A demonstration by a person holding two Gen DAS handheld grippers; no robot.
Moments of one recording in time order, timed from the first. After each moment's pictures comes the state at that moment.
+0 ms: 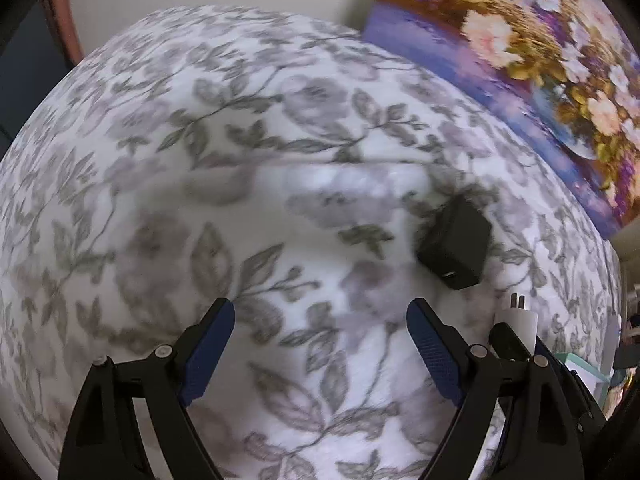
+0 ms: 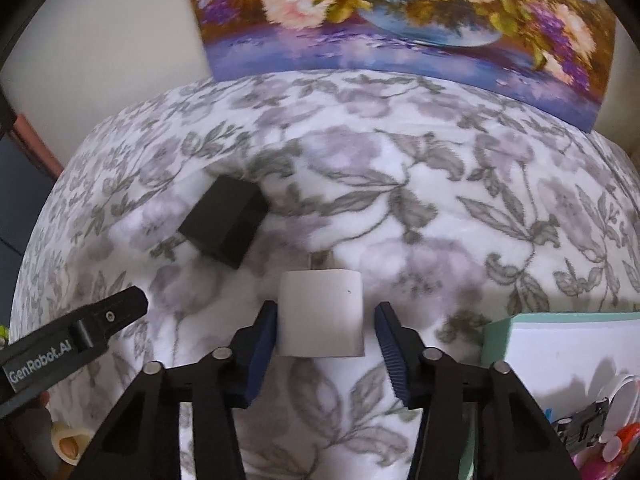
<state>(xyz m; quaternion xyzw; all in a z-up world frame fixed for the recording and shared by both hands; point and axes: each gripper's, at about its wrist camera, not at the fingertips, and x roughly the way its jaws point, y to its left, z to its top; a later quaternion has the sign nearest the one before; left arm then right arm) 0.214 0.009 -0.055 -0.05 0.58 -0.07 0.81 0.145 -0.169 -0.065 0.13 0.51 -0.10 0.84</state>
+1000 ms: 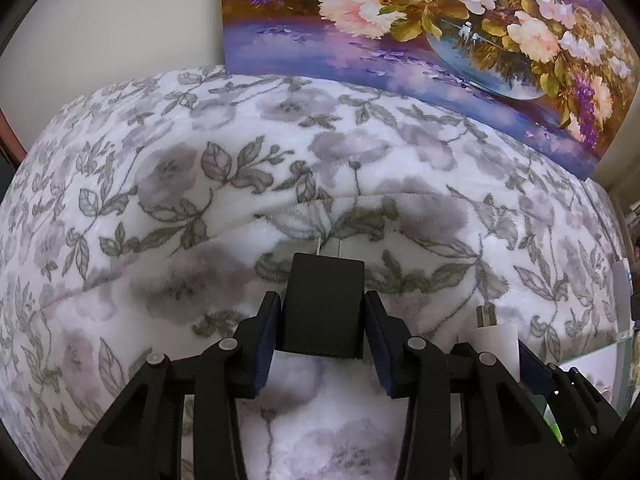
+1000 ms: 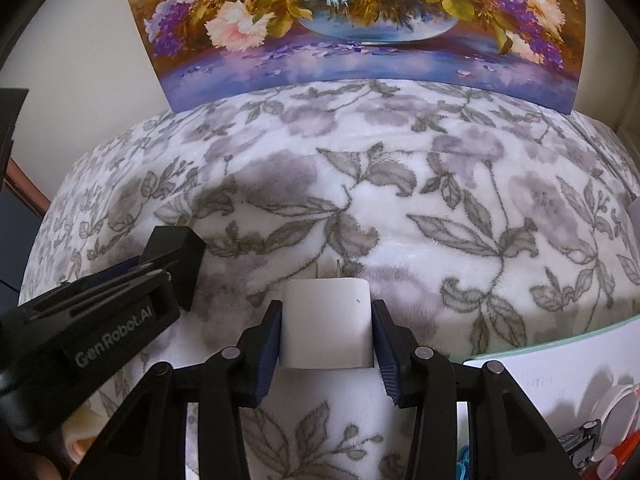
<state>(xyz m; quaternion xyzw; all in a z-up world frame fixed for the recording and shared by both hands) 0.234 -0.086 -0.055 0.05 0.54 -0.17 0.82 0.151 -0.207 -0.069 0.16 0.50 -0.13 0.84</state>
